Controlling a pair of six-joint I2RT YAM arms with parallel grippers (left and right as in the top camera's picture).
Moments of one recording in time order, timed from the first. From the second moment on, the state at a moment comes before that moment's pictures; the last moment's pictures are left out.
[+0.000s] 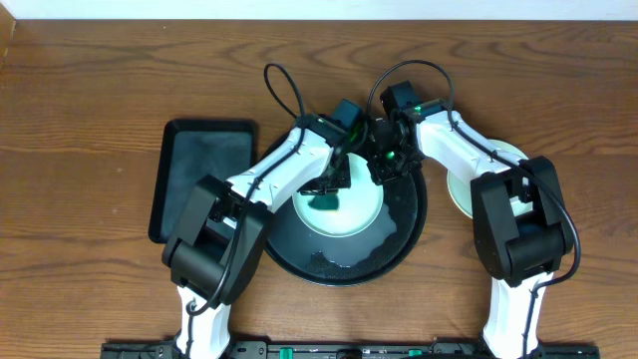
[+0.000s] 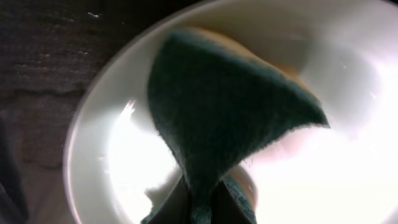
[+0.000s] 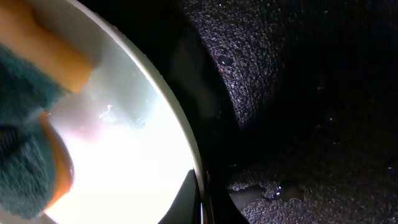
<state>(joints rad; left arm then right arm) -0.57 2.03 1.44 -0.93 0.00 -0.64 0.37 2.10 1.45 -0.83 -0.31 -0.01</state>
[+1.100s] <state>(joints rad) -0.53 2.03 1.59 -1.10 -0.20 -0.64 0.37 2.10 1.45 -0.84 -0.31 -0.01</state>
